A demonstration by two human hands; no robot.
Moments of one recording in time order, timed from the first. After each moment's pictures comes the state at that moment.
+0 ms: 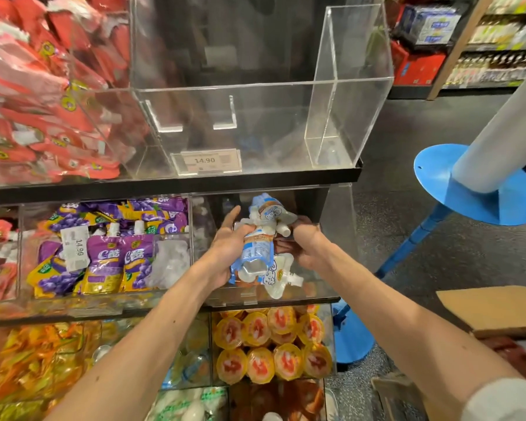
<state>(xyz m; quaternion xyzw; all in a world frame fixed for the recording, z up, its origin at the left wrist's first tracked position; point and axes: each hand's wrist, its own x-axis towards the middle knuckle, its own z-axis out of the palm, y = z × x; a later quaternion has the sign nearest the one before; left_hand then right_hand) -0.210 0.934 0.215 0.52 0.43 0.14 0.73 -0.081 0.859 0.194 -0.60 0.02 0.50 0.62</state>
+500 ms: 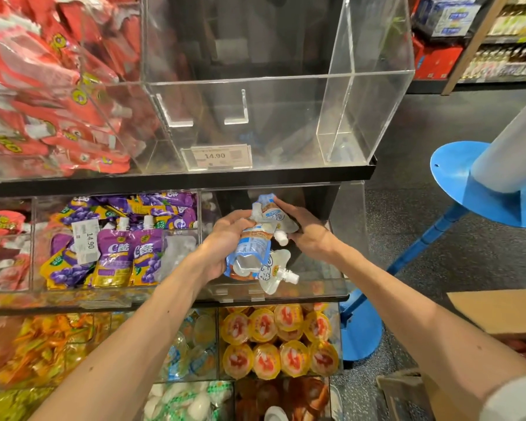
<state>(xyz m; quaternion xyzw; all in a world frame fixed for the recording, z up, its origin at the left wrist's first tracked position) -0.222 0.951 0.223 0.55 0.45 0.09 0.70 -0.063 0.853 0.181 -0.74 -0.46 0.32 0.37</state>
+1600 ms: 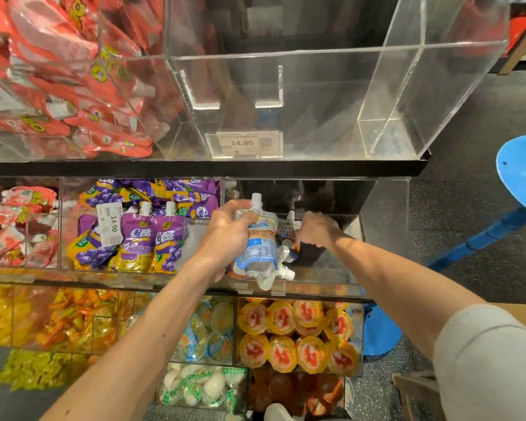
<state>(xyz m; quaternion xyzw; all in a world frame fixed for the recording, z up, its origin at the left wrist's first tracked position) -0.245 0.961 0.224 0.59 0.50 0.18 0.62 -0.050 0.931 0.114 -0.86 -0.37 0.34 0.00</state>
